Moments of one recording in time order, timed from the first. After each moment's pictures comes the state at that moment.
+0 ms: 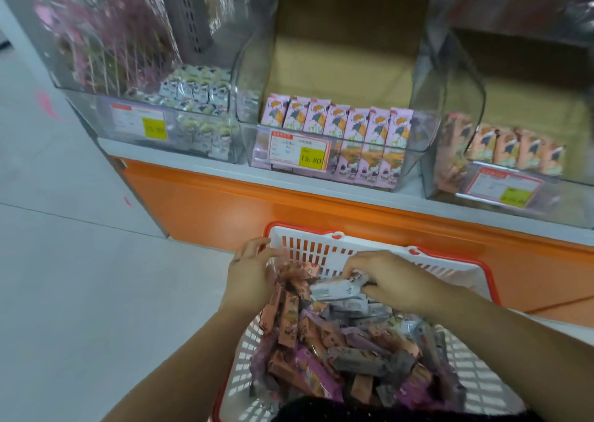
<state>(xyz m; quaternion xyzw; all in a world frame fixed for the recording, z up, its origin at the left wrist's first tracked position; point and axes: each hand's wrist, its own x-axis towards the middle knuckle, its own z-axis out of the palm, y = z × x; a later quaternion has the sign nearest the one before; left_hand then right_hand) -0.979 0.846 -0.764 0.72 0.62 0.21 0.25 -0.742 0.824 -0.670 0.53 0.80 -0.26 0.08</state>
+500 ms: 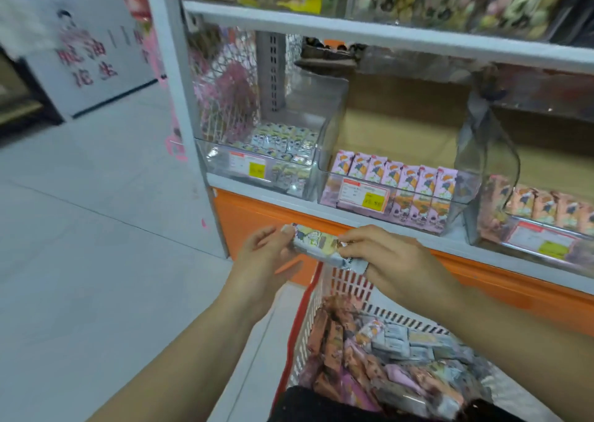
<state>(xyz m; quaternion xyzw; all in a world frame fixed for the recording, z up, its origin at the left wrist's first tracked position) -1.038 0.804 -0.595 0.23 0.49 0.55 0.64 -0.828 0.819 -0.581 0.30 0.92 0.01 -0.24</state>
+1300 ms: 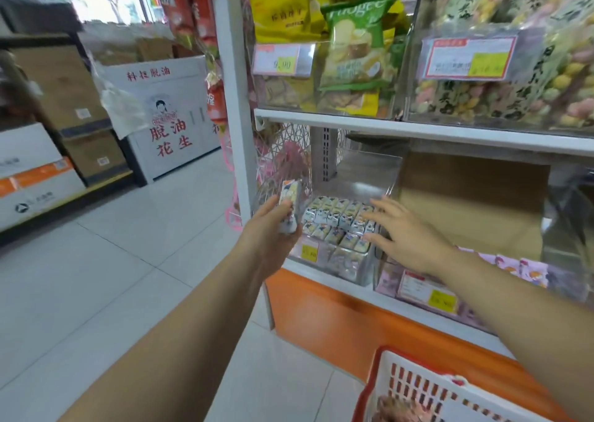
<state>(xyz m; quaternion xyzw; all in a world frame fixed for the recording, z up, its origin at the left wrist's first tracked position) -1.115 0.937 -0.512 0.19 0.42 0.64 0.61 -0.884 0.993 -0.533 0.47 0.87 -0.03 -0.13</state>
